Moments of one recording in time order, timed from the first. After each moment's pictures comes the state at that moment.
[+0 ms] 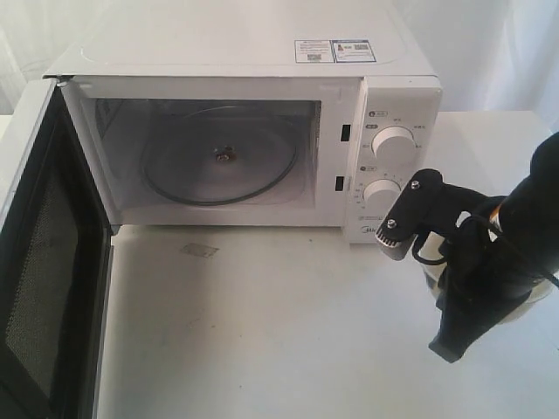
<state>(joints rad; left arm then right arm) -0.02 0.00 0.02 0.07 0.45 -0.16 0.34 1.36 -0.79 -0.07 0.78 -0.45</state>
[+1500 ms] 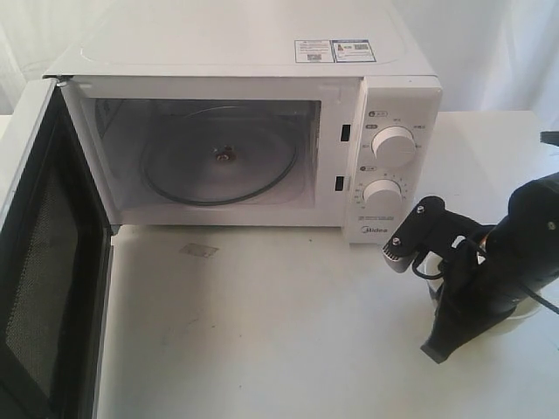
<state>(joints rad) -0.02 0.00 0.02 0.07 0.45 -0.16 0.23 1.54 -0.71 -0.07 0.51 -0.44</state>
